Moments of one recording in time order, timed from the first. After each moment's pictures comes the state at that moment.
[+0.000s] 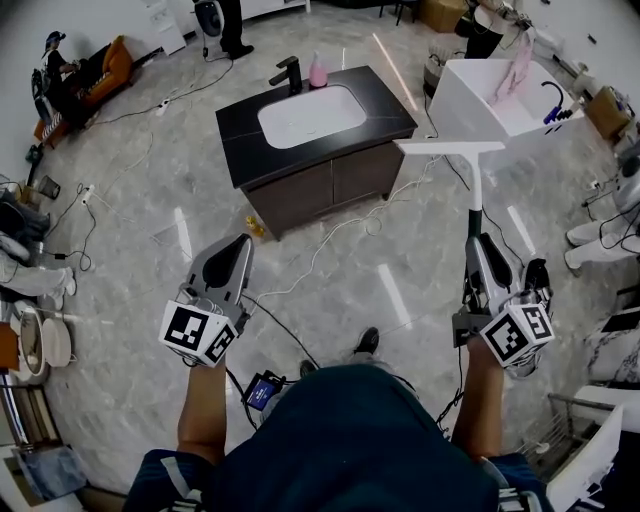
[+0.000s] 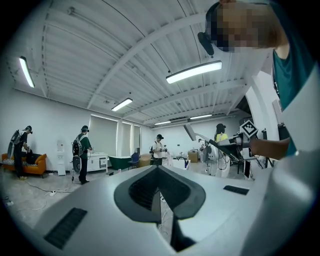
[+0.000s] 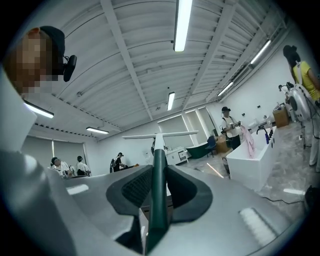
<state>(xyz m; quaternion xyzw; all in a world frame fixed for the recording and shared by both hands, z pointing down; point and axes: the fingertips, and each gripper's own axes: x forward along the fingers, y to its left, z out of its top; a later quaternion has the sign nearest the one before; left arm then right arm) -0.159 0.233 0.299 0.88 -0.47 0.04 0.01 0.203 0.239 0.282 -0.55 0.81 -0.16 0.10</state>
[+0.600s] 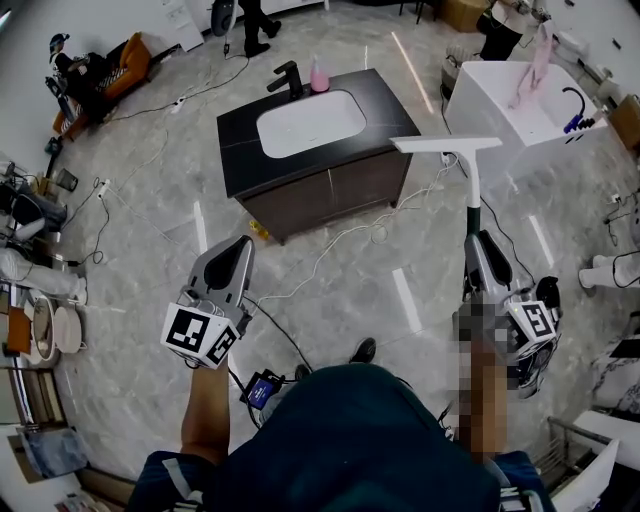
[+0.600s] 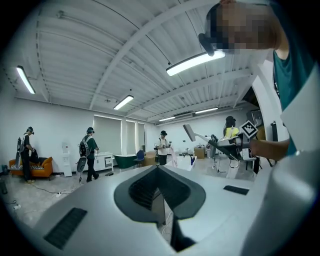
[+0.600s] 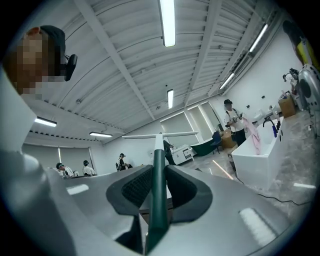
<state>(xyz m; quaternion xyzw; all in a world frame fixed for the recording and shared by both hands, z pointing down) -0.077 0.180 0.298 0.86 -0.50 0.07 0.01 0.281 0.157 0.302 -0.51 0.83 -0.19 0.12</state>
